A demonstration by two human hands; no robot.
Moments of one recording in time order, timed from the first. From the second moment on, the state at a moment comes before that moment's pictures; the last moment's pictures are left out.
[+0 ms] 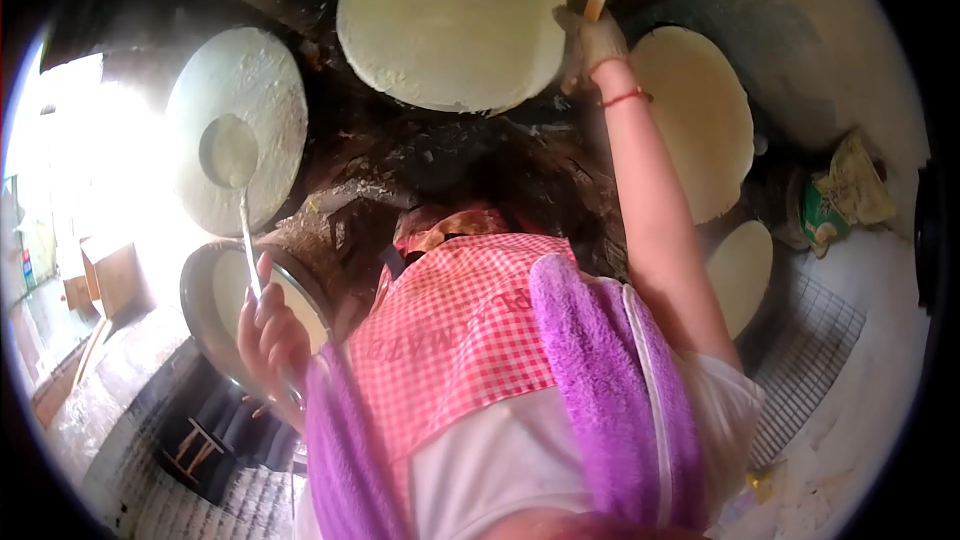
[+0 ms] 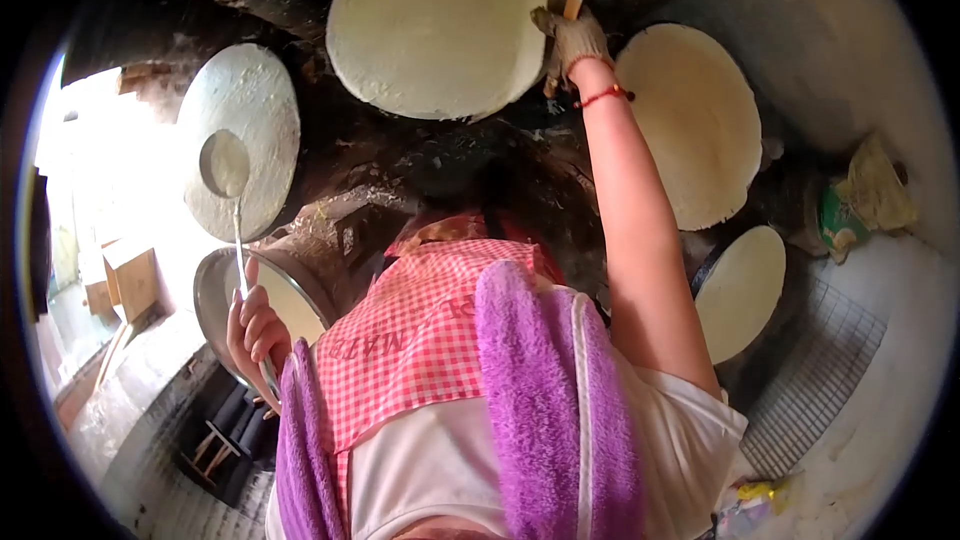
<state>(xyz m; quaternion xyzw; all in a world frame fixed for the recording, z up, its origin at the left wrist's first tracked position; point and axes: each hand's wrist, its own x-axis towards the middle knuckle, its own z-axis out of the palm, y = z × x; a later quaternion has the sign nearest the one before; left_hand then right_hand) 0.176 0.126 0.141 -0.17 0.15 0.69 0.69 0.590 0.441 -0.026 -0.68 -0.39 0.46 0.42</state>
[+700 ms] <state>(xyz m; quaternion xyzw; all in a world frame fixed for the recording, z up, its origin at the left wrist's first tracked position) 0.095 0.117 0.107 -0.11 0.23 0.62 0.74 0.562 0.381 0.019 -0.71 -0.30 0.38 0.52</state>
